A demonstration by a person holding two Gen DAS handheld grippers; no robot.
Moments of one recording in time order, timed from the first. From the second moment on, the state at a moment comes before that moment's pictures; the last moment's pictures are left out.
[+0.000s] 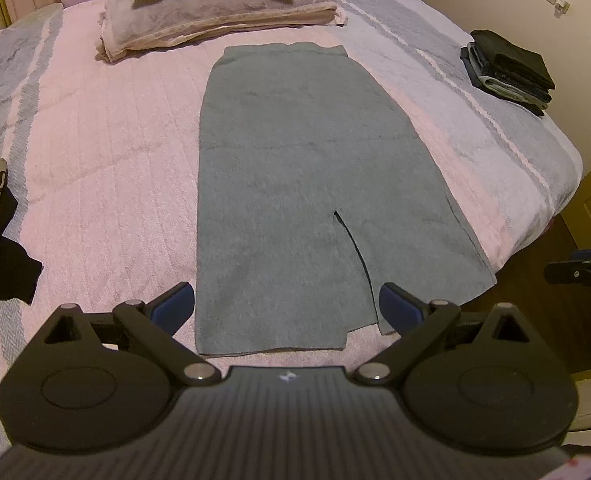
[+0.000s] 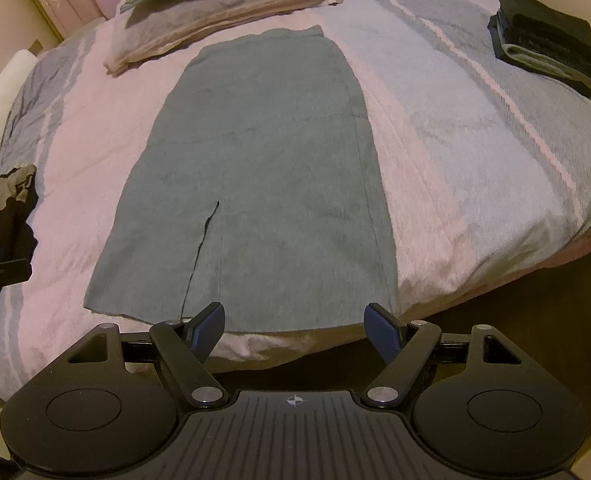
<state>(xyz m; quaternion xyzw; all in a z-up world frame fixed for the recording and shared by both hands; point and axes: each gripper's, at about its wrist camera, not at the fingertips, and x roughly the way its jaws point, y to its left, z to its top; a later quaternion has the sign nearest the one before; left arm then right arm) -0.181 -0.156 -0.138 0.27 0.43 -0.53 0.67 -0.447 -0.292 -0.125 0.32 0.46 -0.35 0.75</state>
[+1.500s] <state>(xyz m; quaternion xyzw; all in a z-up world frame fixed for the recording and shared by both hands) -0.112 -0.141 -0.172 0.28 0.44 -0.54 0.66 -0.414 -0.296 -0.146 0.26 0.50 -0.34 0.75</state>
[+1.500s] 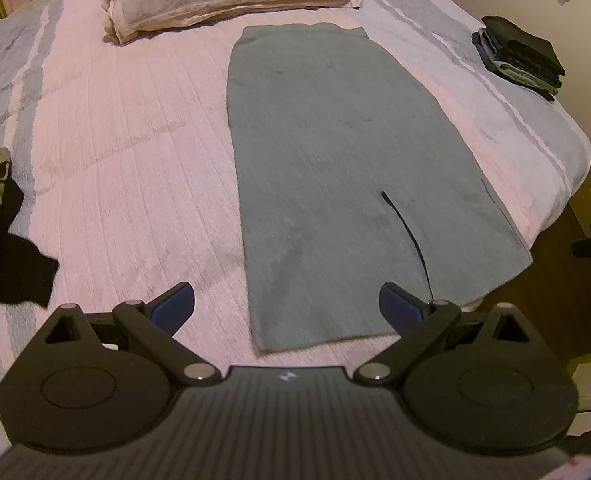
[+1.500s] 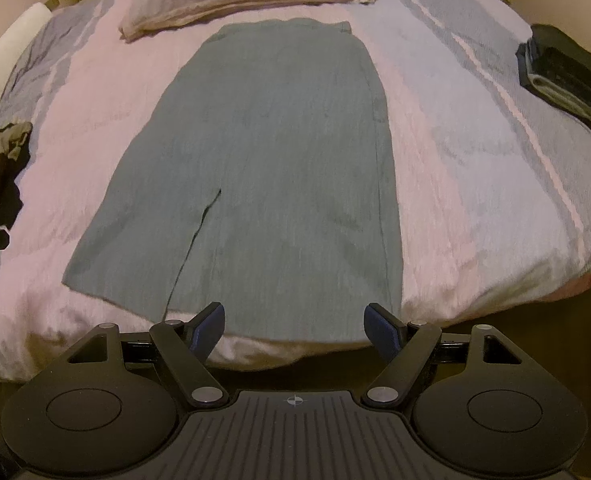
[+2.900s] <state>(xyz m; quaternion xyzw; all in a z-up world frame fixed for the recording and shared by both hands) 0.114 -0.689 -0.320 0.23 0.44 -0.55 0.67 -0.178 -0.889 -0.329 0.22 0.43 -0.19 0.85</state>
